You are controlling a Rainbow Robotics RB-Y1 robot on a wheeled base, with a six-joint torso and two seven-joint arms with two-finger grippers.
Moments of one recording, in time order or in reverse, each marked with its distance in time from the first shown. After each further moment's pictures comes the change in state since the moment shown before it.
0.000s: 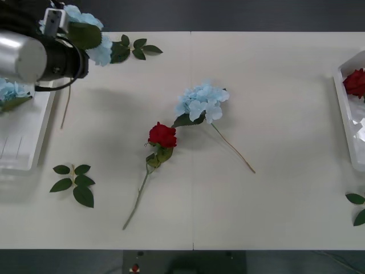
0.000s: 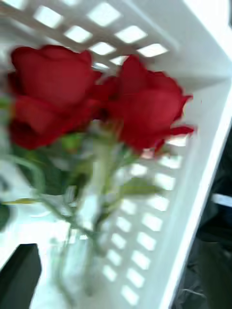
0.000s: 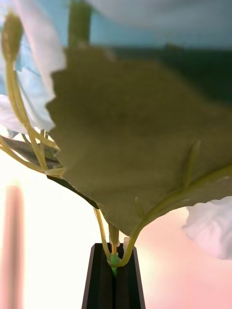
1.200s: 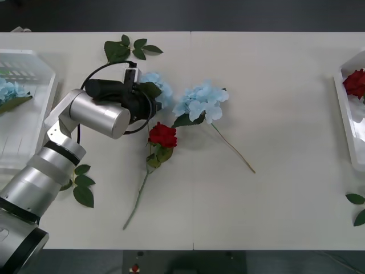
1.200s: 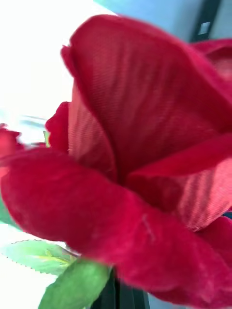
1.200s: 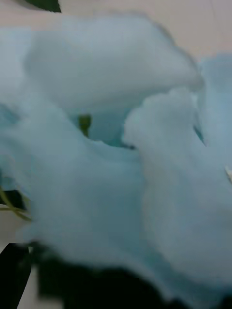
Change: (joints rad) right arm -0.237 -0.084 0.116 -0.069 -0.061 0.206 -0.013; left arm 0.008 -0.255 -0.348 0.396 -0.090 -0.492 0.185
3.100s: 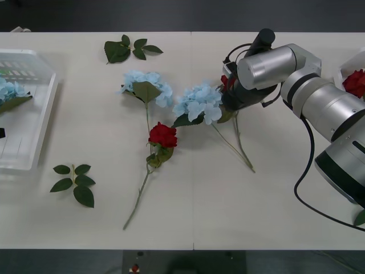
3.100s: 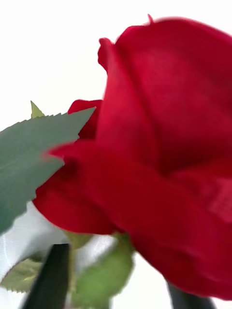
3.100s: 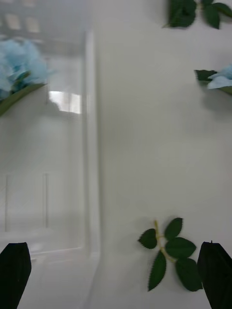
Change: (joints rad) right arm 0.152 0.644 -0.037 -0.104 -0.076 -0.088 -0.266; left arm 0.591 0.352 0.992 -0.505 0.800 0.628 -0.674
